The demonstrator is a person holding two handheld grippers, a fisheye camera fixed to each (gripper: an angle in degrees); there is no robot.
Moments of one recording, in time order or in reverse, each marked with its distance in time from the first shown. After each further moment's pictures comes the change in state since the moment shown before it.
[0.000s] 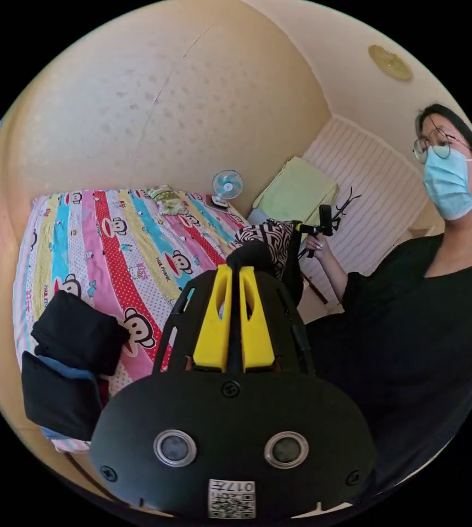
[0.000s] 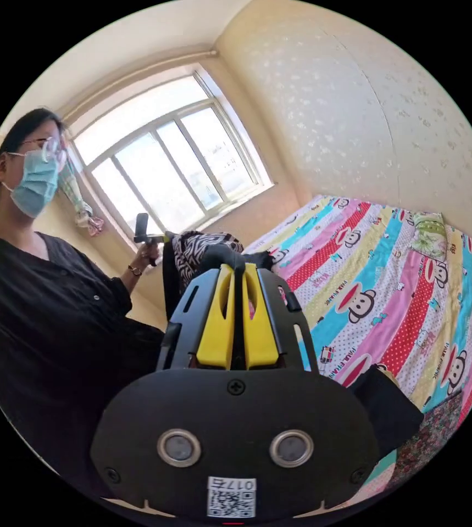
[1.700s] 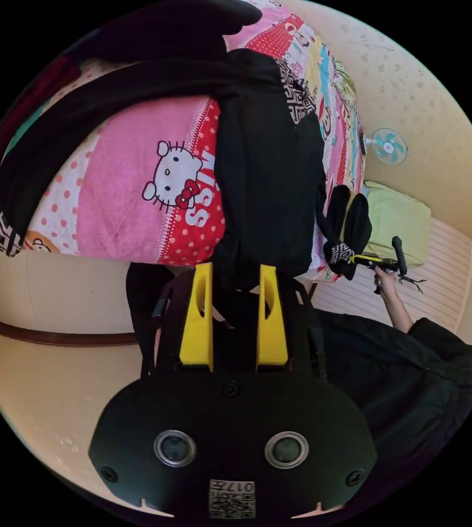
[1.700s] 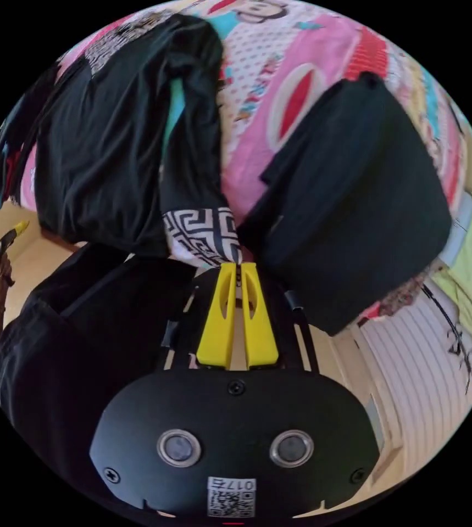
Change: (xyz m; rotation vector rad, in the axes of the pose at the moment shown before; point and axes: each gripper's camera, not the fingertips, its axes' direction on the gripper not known) left arm -0.389 0.217 0.037 -0.501 -0.035 -0.833; right arm 0.229 0.320 0.216 -1.072 0.780 0.658
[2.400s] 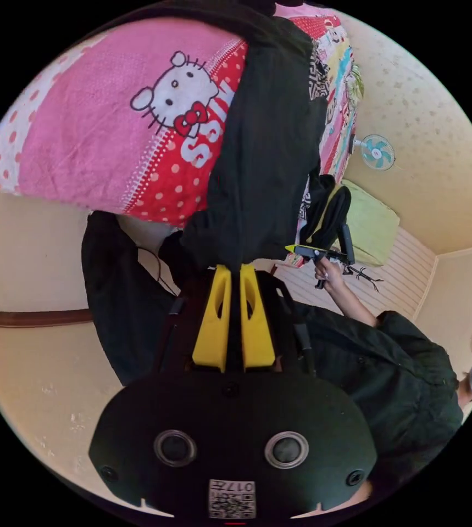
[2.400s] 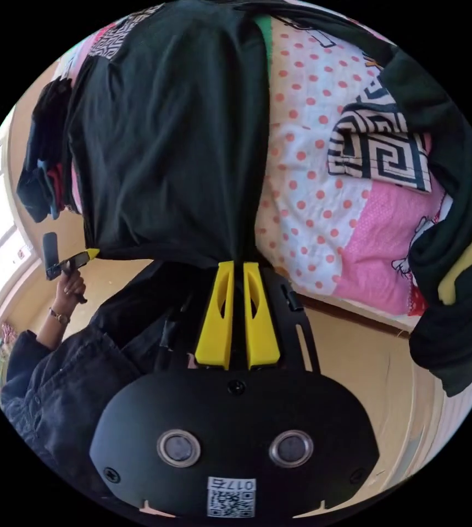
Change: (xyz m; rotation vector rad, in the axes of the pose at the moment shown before) left arm -0.075 0.026 0.009 -0.073 0.370 -0.138; right arm -0.093 0.053 0.111 -0.173 -0.567 -0.180
